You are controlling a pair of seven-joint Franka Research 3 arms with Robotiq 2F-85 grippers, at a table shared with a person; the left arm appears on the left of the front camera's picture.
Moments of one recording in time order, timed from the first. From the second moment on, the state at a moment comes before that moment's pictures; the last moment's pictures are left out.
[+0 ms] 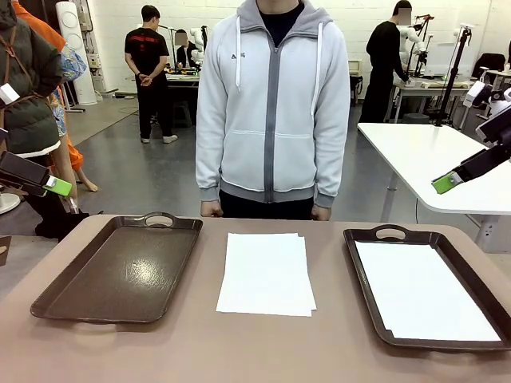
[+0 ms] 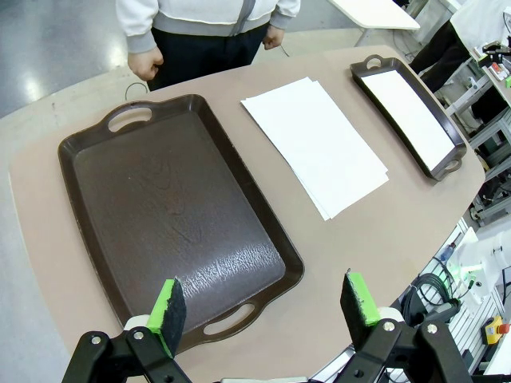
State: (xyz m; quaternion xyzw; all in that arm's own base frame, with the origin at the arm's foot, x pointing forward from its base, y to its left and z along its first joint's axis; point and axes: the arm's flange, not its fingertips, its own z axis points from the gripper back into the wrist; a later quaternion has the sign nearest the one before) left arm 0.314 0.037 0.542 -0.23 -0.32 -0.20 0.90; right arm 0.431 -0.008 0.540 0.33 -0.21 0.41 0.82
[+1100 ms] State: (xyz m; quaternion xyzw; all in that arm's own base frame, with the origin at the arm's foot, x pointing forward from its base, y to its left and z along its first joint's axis) left arm 0.314 0.037 0.542 -0.23 -0.32 -0.20 0.90; right arm 0.431 -0.009 0.540 0.33 -0.21 0.41 0.82
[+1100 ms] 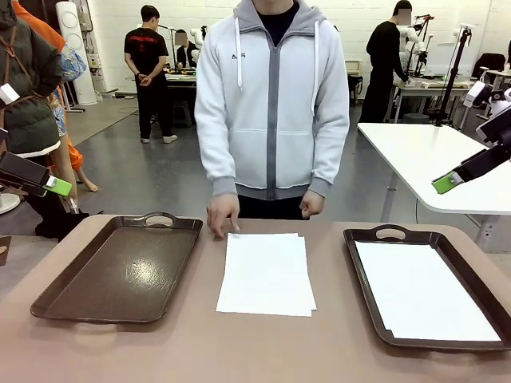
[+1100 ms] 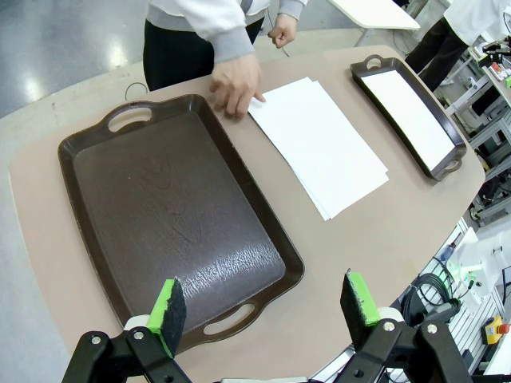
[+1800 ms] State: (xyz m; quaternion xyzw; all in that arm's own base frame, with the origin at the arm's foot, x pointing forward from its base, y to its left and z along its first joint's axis) left arm 0.314 0.037 0.542 -0.23 -0.32 -0.20 0.90; right arm 0.431 -0.009 0.540 0.33 -0.21 0.41 0.82
